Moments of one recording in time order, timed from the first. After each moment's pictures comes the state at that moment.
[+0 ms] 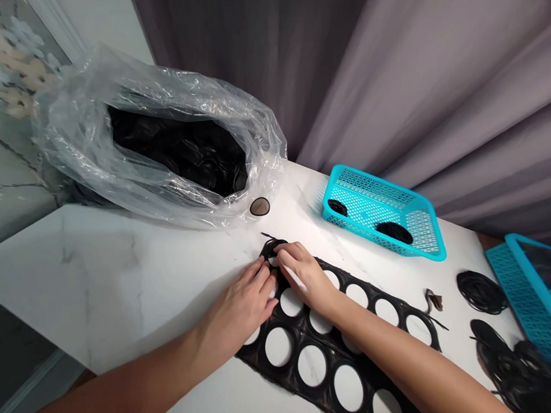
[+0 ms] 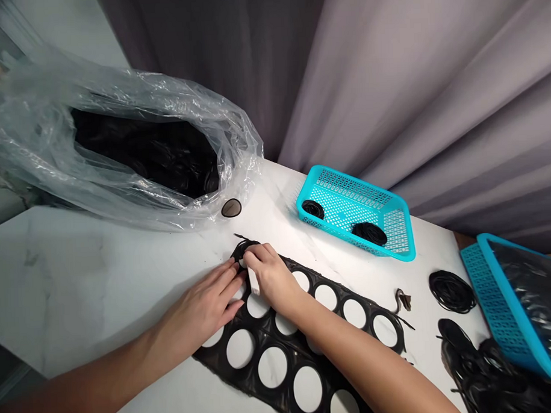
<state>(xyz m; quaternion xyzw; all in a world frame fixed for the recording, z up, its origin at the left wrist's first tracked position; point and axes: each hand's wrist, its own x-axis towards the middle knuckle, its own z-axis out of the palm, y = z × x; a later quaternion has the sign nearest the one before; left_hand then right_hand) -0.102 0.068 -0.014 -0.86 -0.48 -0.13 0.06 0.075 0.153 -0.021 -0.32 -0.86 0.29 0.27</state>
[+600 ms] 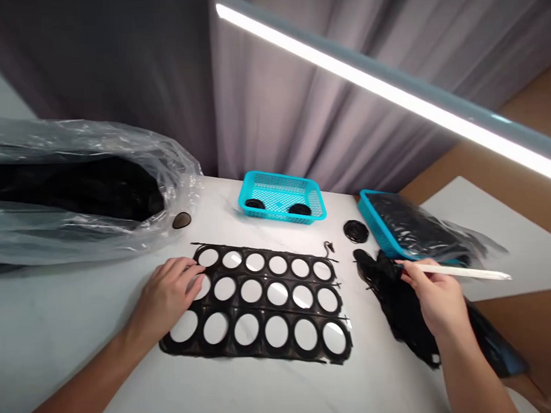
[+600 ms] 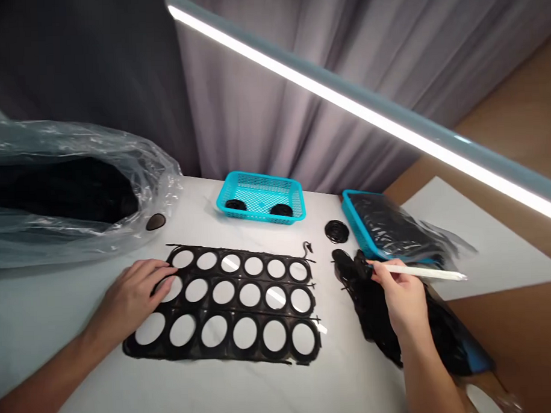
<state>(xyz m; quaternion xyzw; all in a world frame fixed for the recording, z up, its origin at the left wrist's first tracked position) -0.116 0.103 0.012 -0.86 -0.46 -0.23 0.04 0.379 0.014 0.027 -0.72 -0.34 0.20 0.58</state>
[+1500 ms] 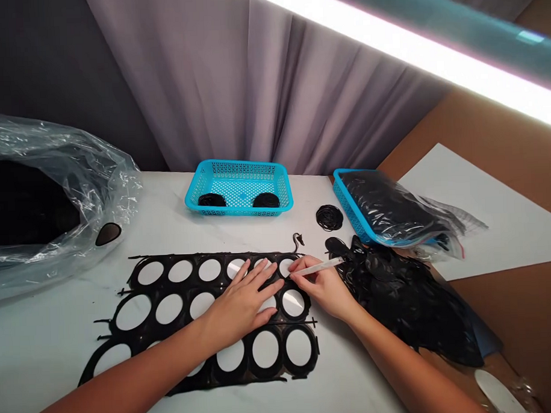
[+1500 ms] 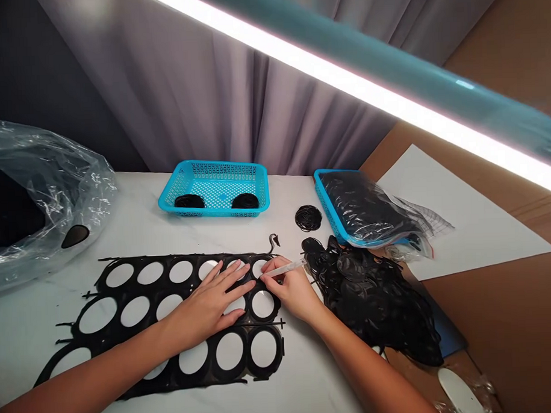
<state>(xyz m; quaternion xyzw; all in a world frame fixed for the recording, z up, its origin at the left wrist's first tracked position) 0.080 0.103 -0.010 -0.96 -0.22 -0.10 -0.12 0.313 0.057 -0.004 -0.58 -0.61 0.37 0.39</state>
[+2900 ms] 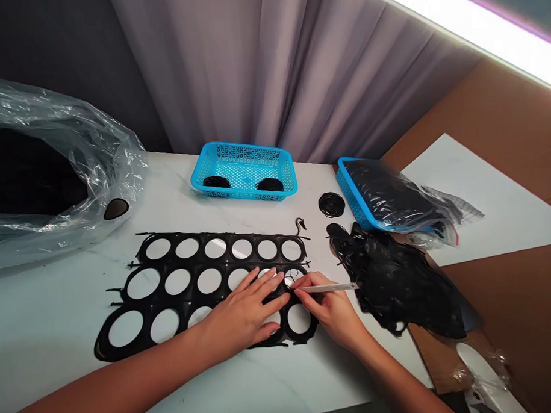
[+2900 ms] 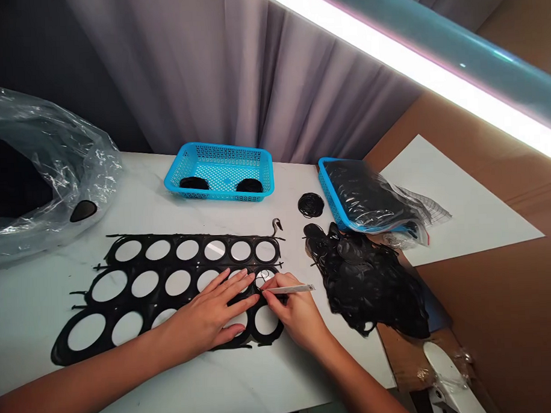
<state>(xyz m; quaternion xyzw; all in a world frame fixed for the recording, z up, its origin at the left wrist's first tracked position) 0.064 0.057 -0.009 -0.97 -0.16 -0.09 -0.15 0.287 -0.013 -0.002 -0.62 -0.58 0.39 0.35</state>
